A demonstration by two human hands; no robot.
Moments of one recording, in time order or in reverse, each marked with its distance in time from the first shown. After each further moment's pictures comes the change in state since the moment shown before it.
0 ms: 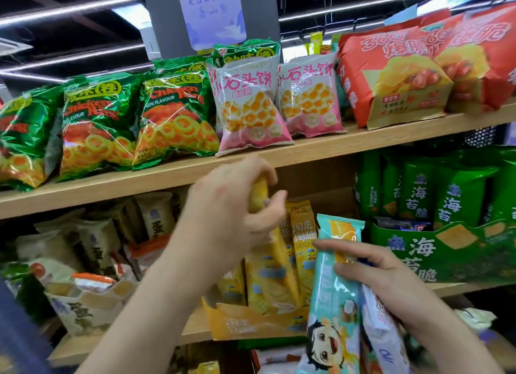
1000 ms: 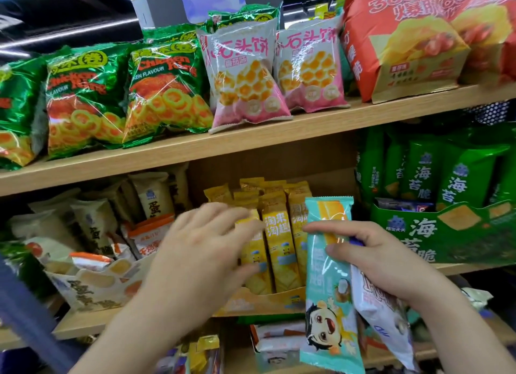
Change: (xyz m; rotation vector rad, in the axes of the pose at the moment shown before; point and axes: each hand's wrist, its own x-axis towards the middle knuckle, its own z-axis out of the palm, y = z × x) left_hand -0.066 -0.031 0.008 0.368 -0.401 0.122; right_hand 0.009 -0.003 -0.005 -0.328 -0.124 -0.112
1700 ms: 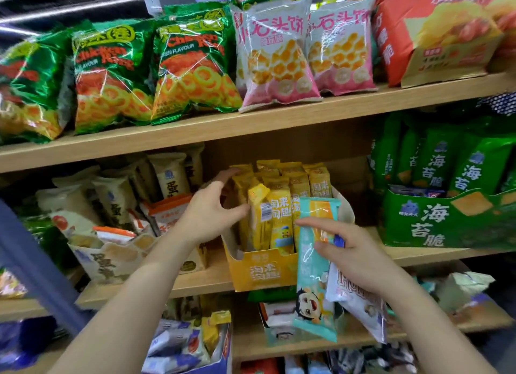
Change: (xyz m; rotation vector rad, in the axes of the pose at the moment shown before) left_hand 0.019 -0.073 0.057 -0.688 -0.041 -0.514; right_hand 0.016 0.029 0.056 0.023 0.054 0.038
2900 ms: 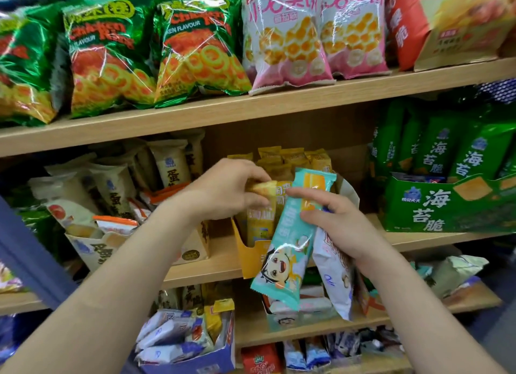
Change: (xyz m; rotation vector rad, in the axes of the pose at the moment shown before) left_hand 0.013 0.028 -0.020 0.283 -0.300 0.336; right_hand 0.015 -0.031 0.029 0.311 0.070 0.078
